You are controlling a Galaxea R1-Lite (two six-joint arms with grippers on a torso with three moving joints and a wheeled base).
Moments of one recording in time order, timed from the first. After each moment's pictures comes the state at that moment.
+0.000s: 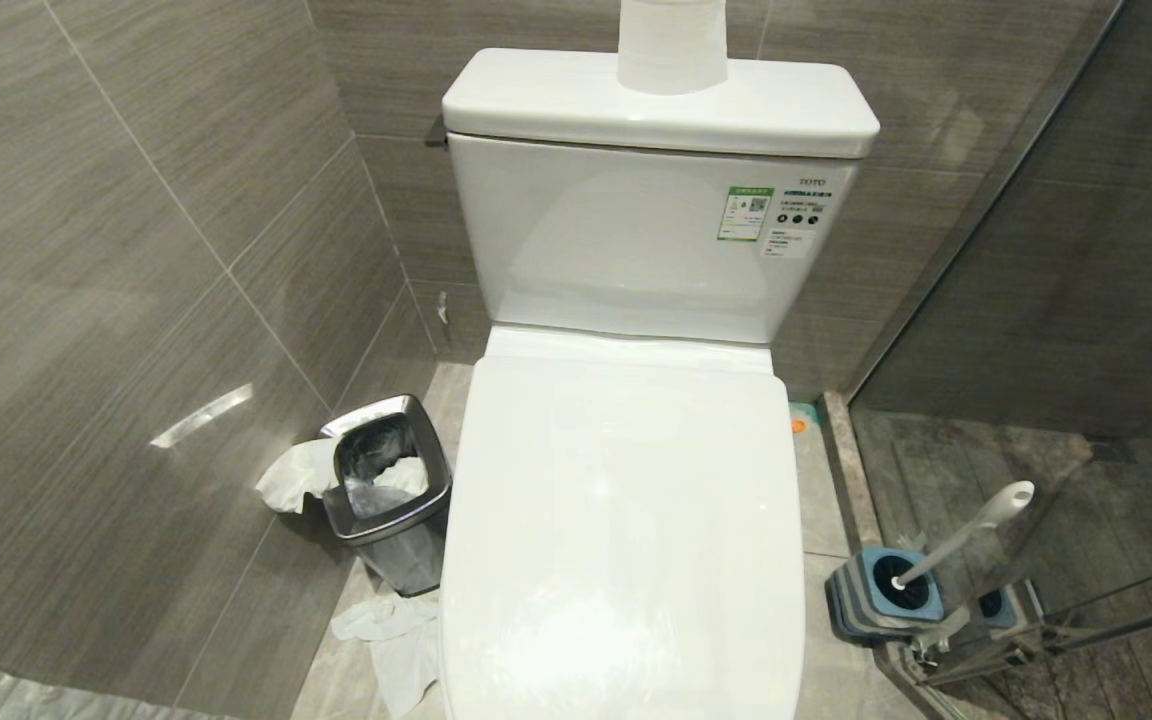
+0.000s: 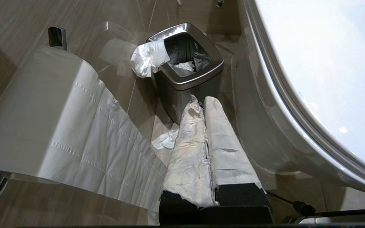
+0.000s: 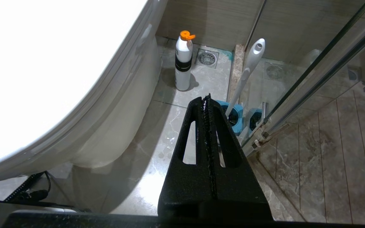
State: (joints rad) left arm -0.01 0.00 0.00 0.01 -0.02 0.04; right arm 0.01 0.00 0.00 0.00 0.02 -0.03
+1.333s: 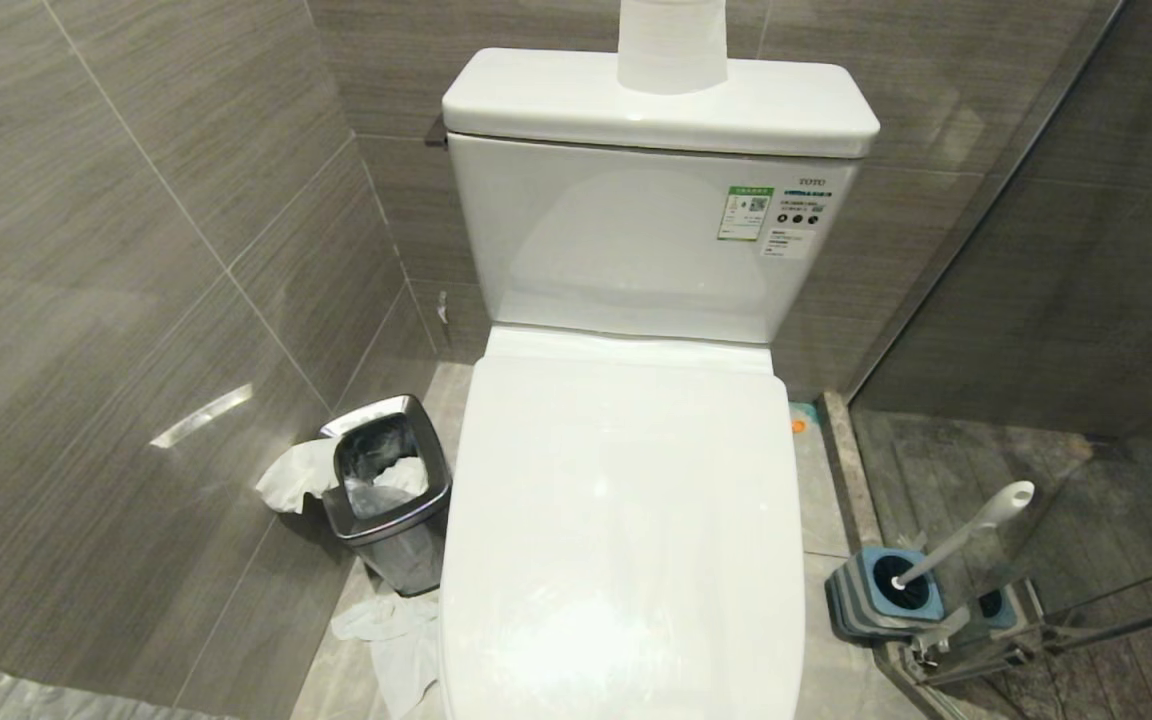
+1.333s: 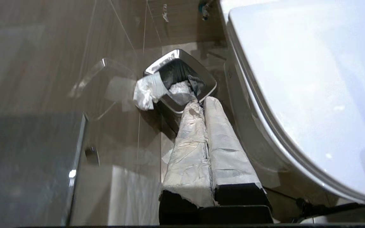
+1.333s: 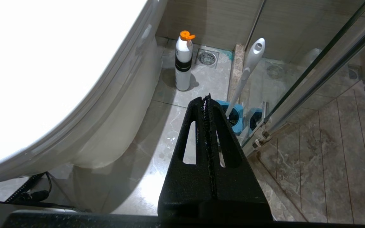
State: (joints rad) left arm -0.01 0.43 -0.48 0.12 -0.10 0.17; right arm 0.01 0.00 0.00 0.00 0.02 -0.02
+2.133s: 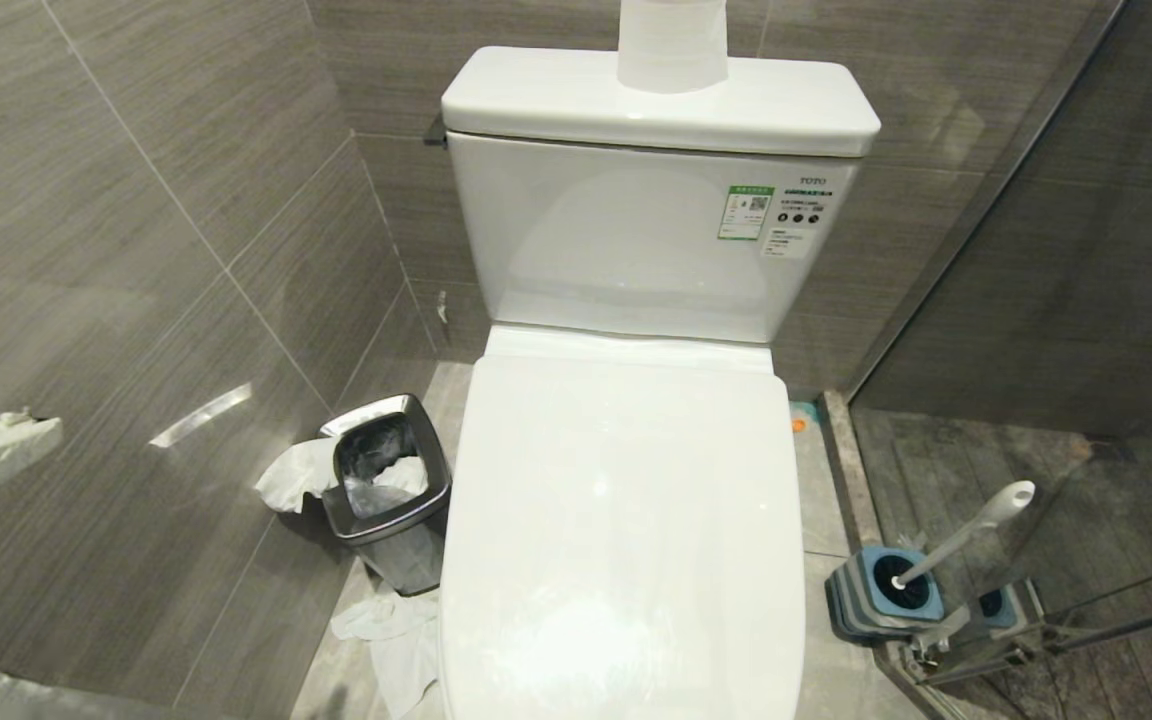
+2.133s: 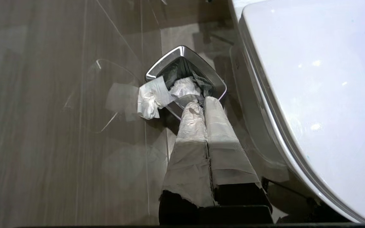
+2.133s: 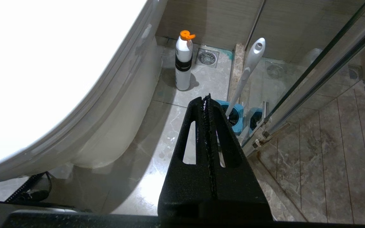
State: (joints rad) left arm -0.02 0.93 -0.78 0.08 -0.10 0.23; right arm 0.01 0.00 0.00 0.00 0.02 -0.02
